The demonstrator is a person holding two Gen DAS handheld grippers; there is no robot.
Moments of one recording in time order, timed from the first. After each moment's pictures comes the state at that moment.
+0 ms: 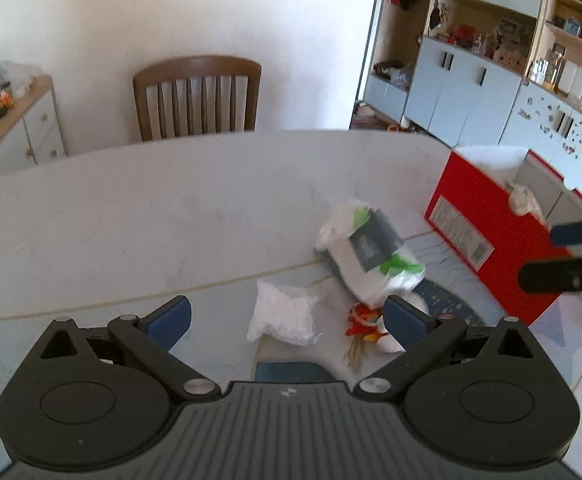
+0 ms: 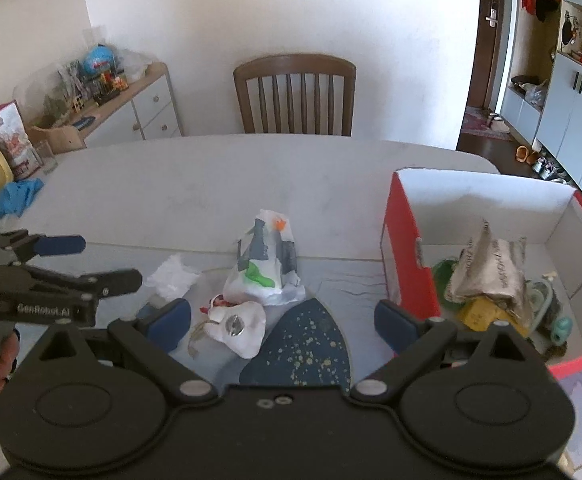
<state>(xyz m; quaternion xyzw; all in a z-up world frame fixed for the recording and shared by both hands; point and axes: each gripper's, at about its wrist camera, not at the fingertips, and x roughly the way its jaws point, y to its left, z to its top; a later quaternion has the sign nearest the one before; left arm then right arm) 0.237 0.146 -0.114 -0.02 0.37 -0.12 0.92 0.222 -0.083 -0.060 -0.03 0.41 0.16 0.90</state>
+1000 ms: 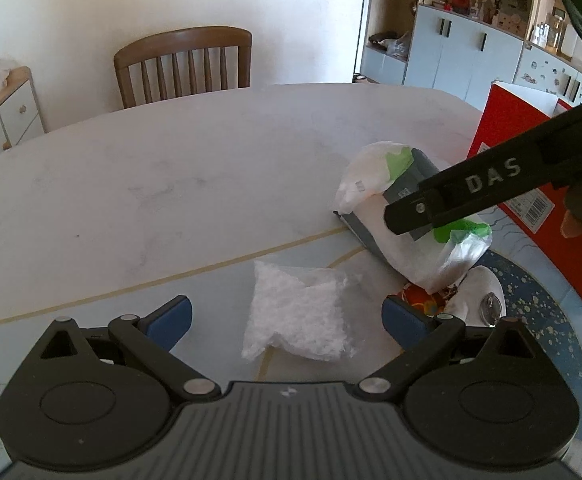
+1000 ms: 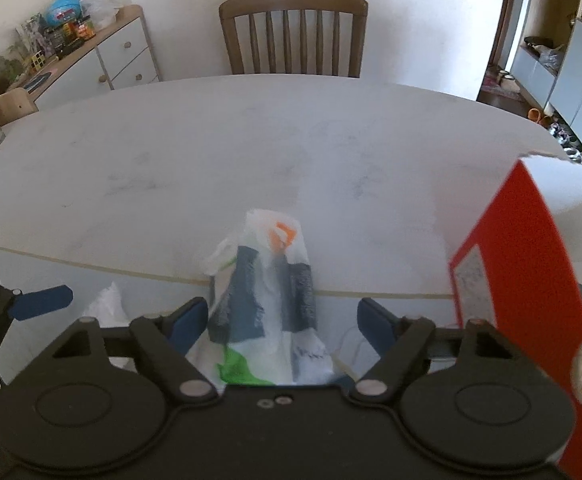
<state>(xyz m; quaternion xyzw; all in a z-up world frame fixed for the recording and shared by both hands) 0.279 0.127 -0.184 0.02 0.39 -0.12 0.91 0.332 -0.028 -0.140 -0.04 0.48 0.16 0.86</state>
